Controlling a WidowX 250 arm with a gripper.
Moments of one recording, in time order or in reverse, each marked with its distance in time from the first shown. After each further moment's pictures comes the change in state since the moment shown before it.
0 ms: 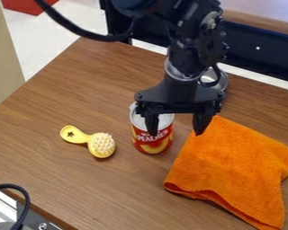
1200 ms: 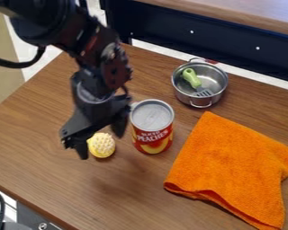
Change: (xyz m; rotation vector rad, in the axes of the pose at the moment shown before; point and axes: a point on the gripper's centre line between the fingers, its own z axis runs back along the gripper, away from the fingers) arm 0.010 0.115 -0.039 0.112 -0.044 0.726
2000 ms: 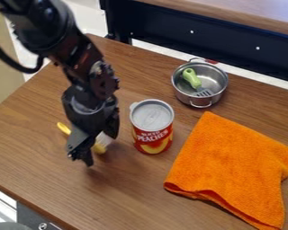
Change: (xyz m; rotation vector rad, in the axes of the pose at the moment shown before) arm 0.010 -0.002 -0.033 -0.054 0.048 0.254
